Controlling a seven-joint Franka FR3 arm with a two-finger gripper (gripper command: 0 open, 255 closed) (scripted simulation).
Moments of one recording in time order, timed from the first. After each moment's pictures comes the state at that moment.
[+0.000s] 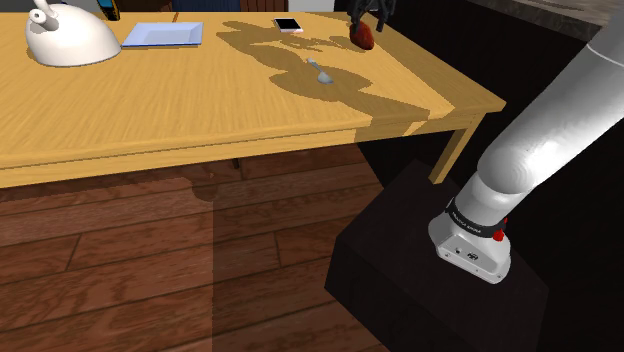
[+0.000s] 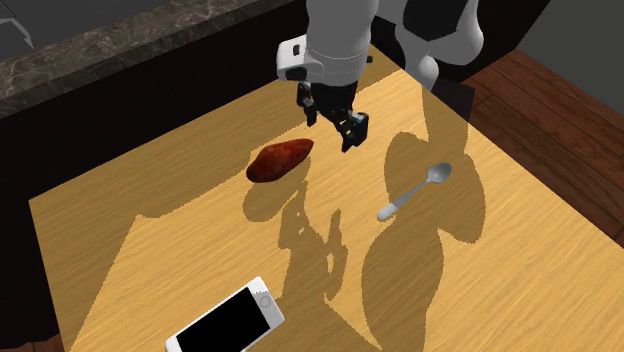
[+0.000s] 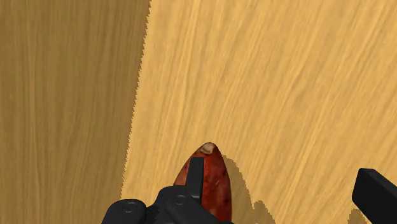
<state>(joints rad) -0.18 -0.09 -0.10 -1.83 0.00 1.78 0.08</state>
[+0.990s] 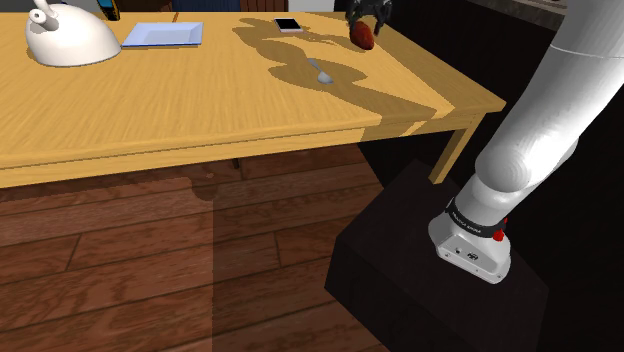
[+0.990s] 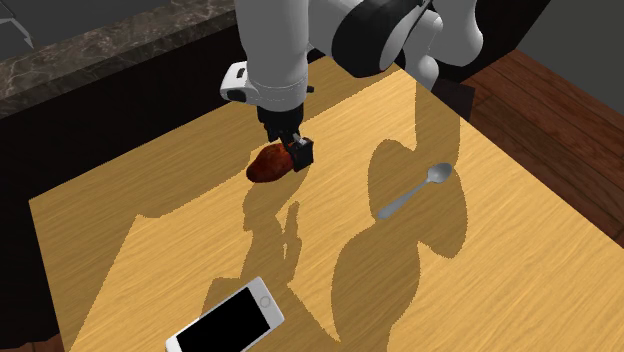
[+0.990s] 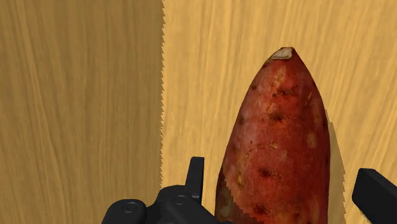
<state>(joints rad) -0.23 0.13 -0.16 -1.65 0.04 1.84 0.13</state>
